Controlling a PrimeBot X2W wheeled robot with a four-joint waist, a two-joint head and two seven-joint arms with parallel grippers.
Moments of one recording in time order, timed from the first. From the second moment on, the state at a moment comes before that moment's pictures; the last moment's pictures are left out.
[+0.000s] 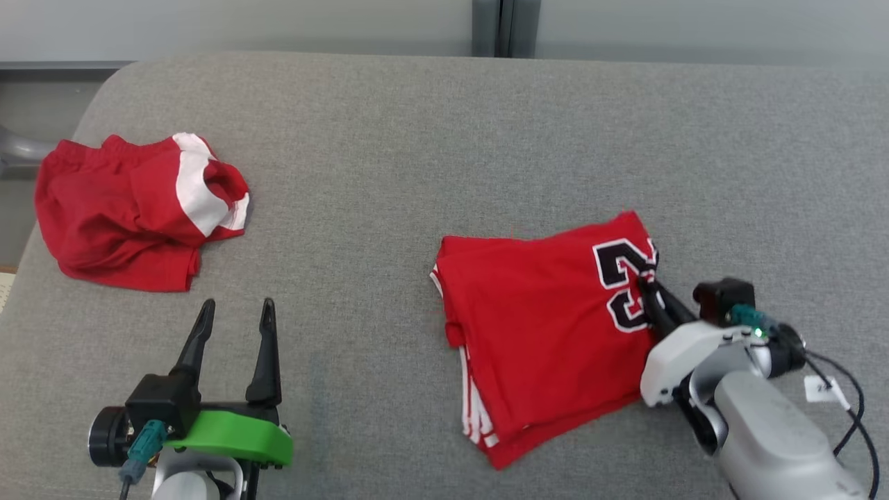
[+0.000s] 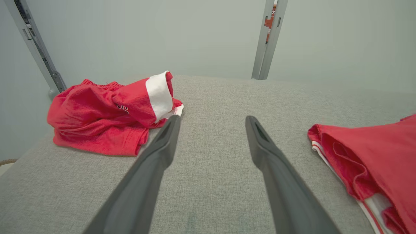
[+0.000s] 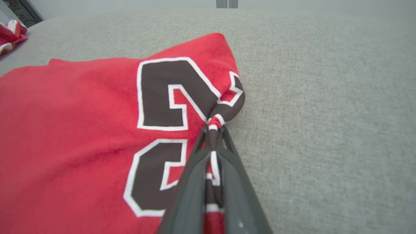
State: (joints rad) left arm -0.09 0.05 -0.04 0.23 -0.17 -0.12 -0.26; right arm -0.45 -0.17 0.31 0.81 0.33 0.13 -0.26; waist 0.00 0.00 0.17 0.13
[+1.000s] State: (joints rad) left arm -0.31 0.09 -0.03 0.00 -0.06 -0.10 -0.26; right arm -1.02 -0.78 0.40 0.77 0.42 0.13 -0.23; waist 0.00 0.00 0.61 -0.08
